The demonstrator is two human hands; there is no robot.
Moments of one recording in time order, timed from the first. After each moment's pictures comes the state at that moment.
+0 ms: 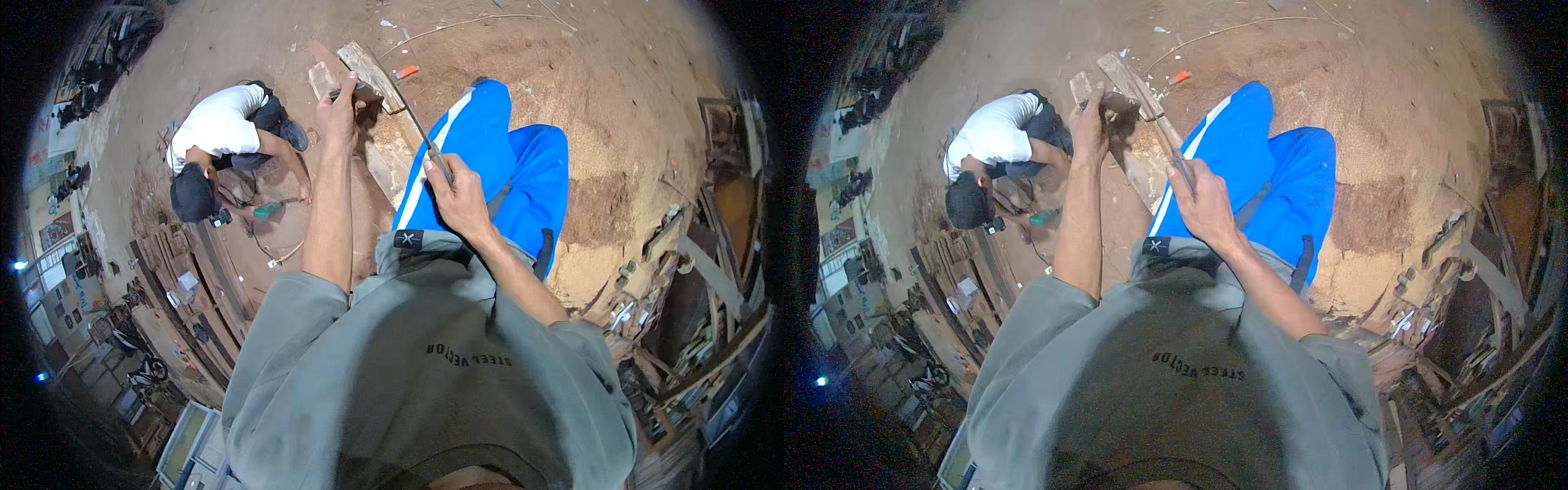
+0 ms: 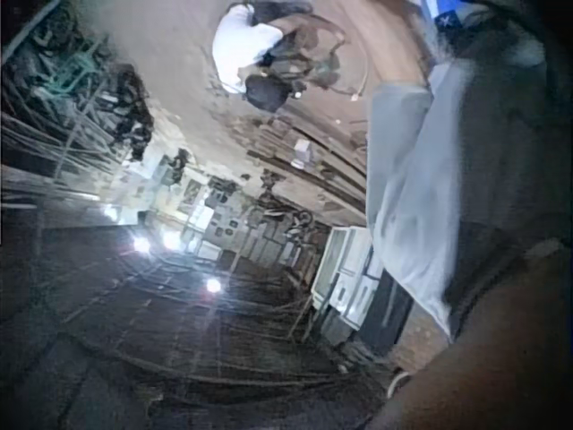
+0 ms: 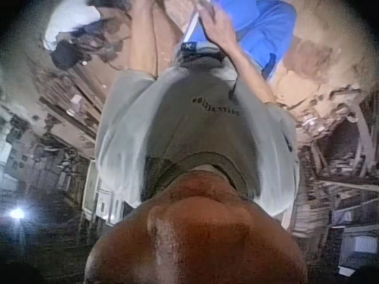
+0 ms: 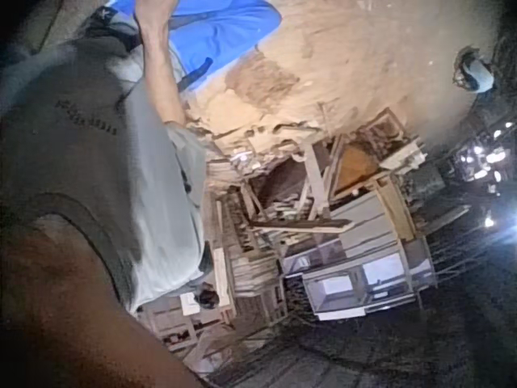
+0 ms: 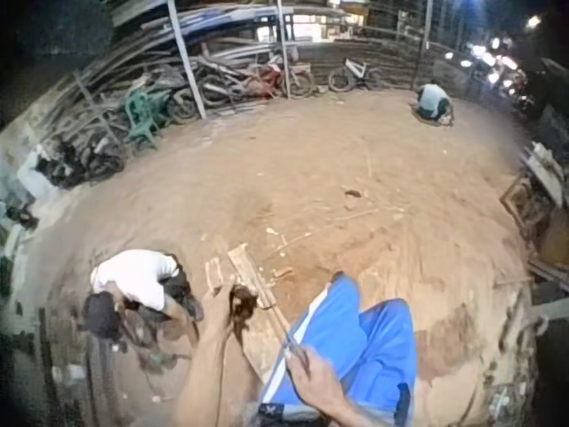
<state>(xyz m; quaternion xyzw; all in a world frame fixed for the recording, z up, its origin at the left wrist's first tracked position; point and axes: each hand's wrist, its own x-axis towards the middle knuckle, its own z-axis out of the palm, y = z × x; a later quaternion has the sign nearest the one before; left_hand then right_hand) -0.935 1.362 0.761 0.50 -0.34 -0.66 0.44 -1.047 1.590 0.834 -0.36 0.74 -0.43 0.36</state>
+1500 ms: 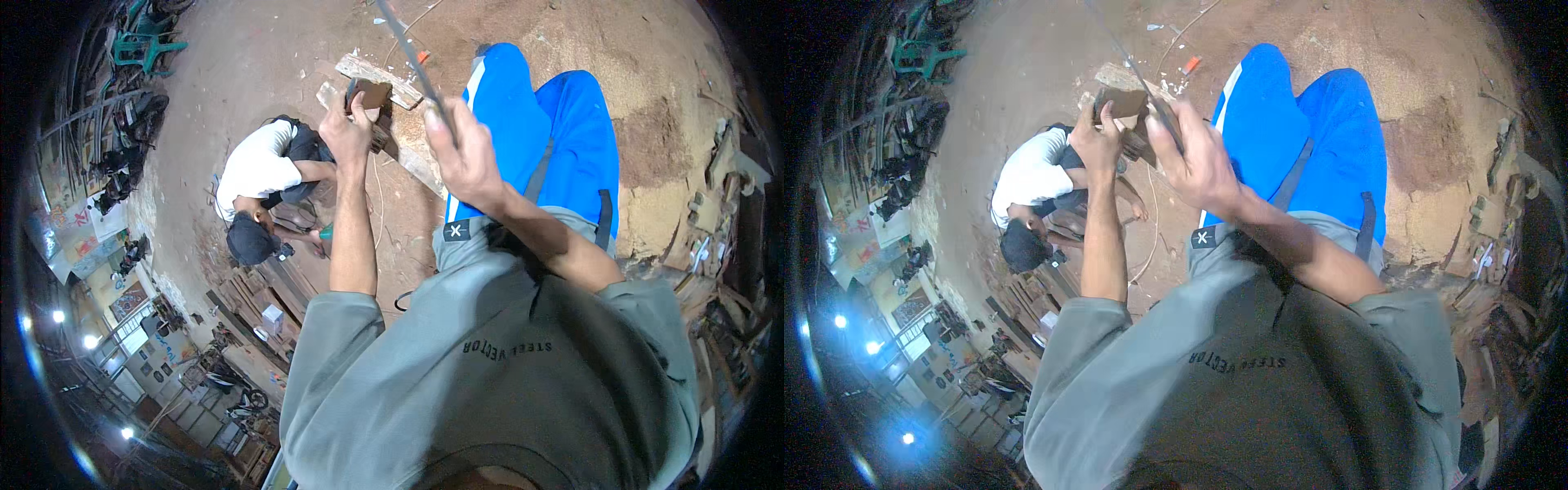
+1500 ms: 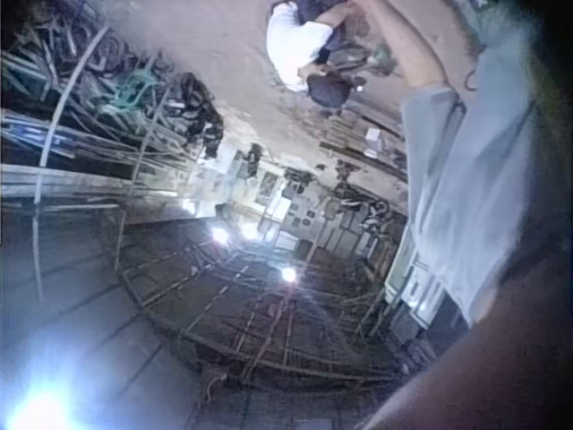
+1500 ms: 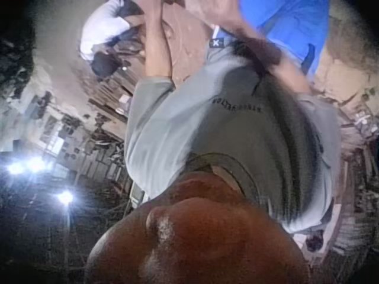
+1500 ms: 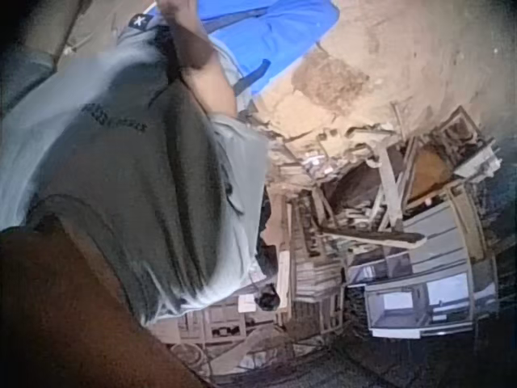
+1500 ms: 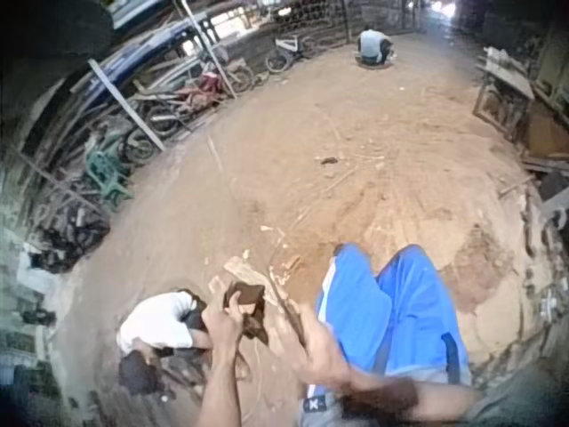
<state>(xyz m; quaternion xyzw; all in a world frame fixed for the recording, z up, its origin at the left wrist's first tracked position) -0.913 1.353 0.782 0.36 -0.87 -0.15 0.31 -1.031 1.544 0.868 -0.29 0.62 -0.66 0.31</state>
